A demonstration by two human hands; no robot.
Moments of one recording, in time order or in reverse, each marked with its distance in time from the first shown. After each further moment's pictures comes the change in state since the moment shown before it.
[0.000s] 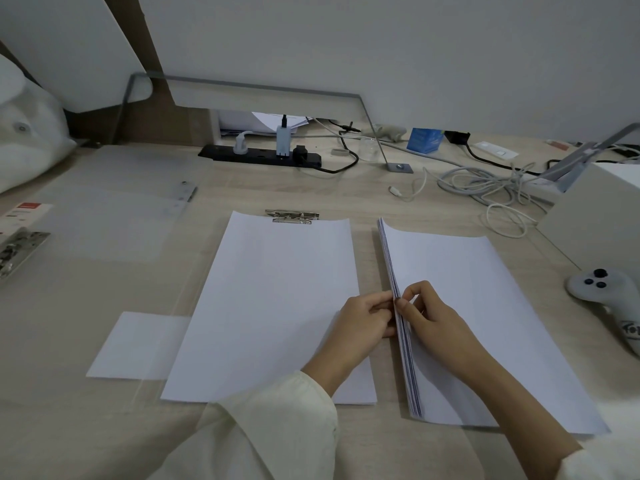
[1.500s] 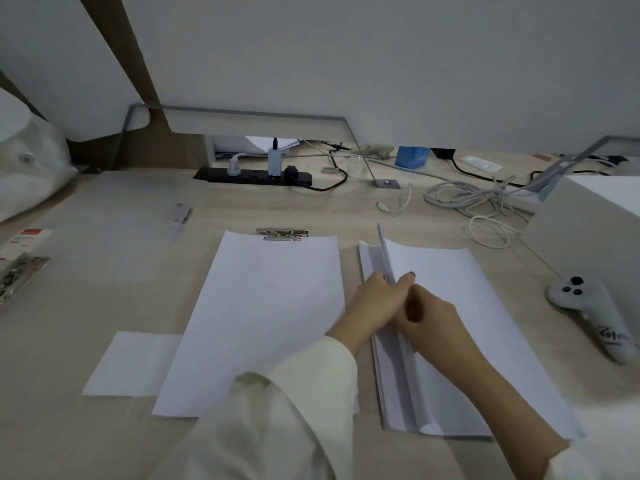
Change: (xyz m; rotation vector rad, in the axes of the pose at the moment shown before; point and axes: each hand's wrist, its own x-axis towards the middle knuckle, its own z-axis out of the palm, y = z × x) left_hand 0.039 0.039 0.031 0.479 0.089 -0.138; right_hand -0.001 -0.017 -0.017 -0.127 0.131 -0.018
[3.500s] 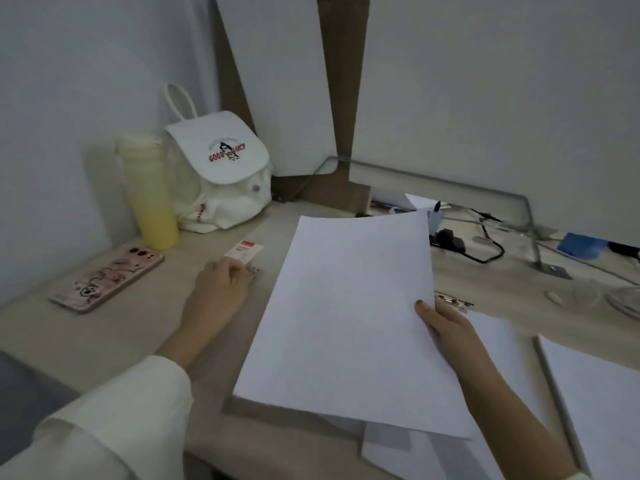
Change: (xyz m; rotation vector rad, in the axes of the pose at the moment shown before) left_hand -0.130 -0.173 -0.340 0.127 0.882 -0.150; right_hand 0.029 -0.180 0.103 0.903 -0.339 0.077
